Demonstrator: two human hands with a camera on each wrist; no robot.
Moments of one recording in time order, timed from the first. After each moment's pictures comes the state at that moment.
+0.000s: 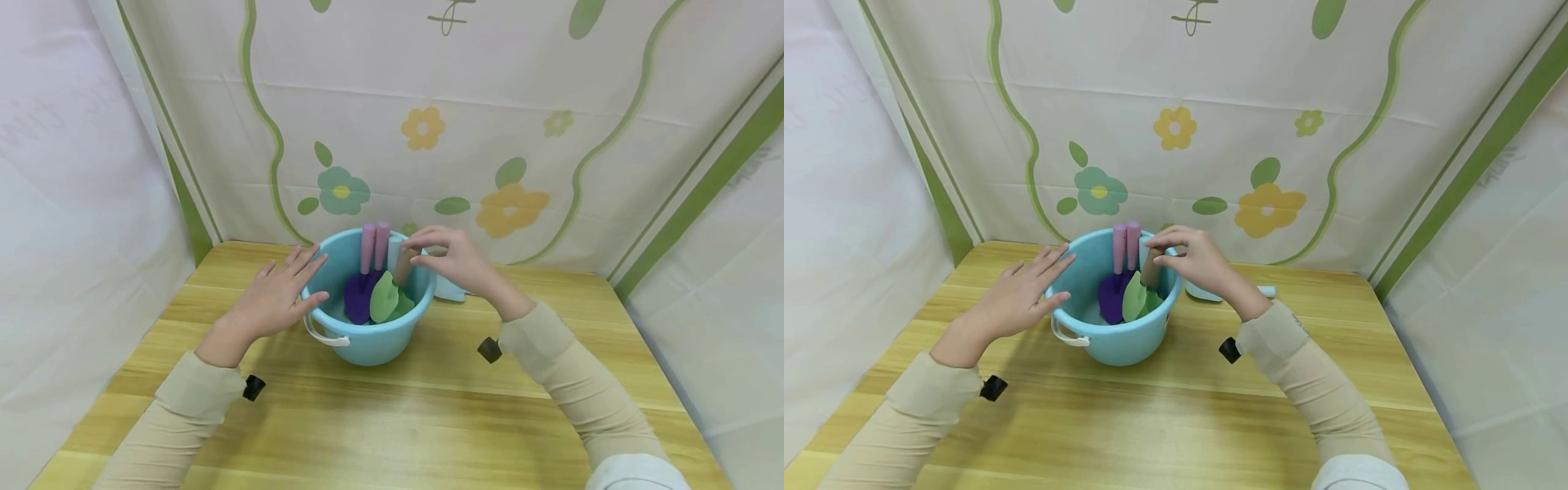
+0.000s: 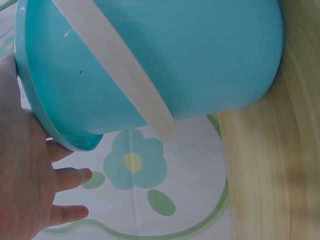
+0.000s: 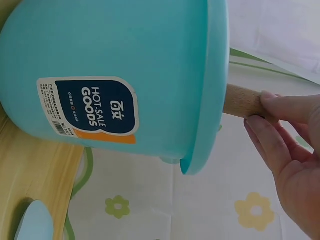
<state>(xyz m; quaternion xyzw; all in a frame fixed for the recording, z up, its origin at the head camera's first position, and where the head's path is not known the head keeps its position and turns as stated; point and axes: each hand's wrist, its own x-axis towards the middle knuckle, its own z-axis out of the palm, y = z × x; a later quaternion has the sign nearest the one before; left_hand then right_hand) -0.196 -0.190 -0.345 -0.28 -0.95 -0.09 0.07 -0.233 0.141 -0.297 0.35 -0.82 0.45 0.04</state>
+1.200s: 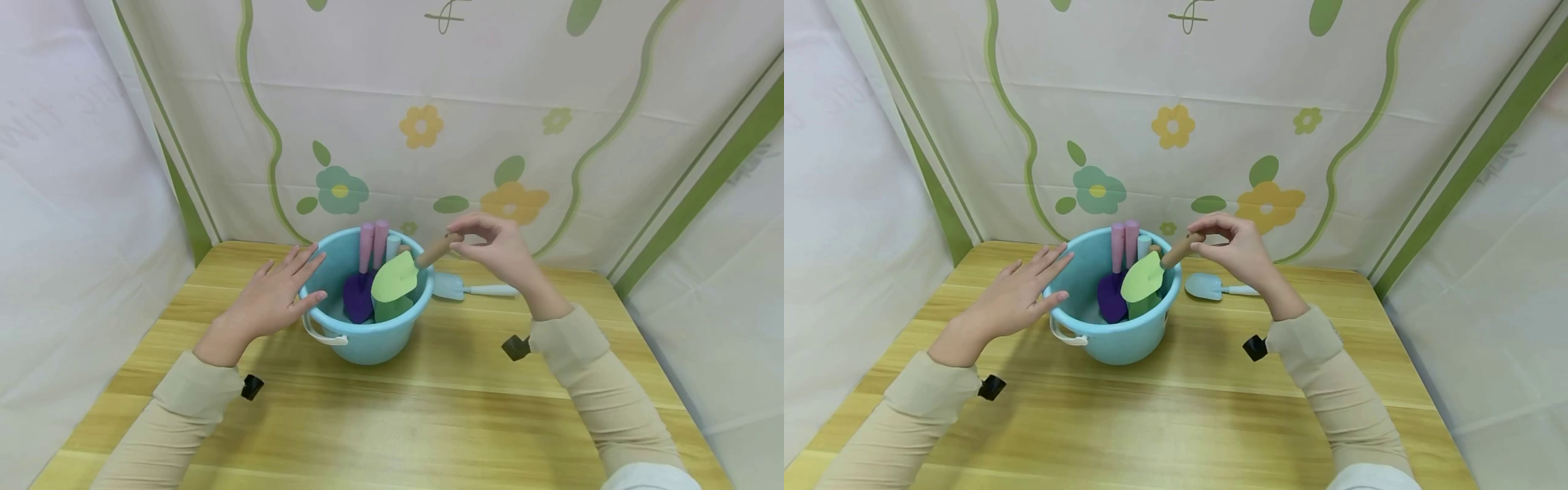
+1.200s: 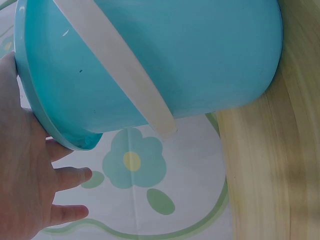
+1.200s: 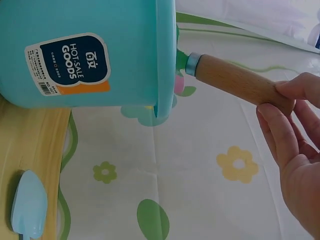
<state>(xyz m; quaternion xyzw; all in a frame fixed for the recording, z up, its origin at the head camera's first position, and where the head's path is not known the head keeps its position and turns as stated) -0.197 -0.190 -0.344 -0.27 -0.96 -0.08 0.06 -0.213 0.185 -0.272 0.27 -0.77 0.57 0.07</state>
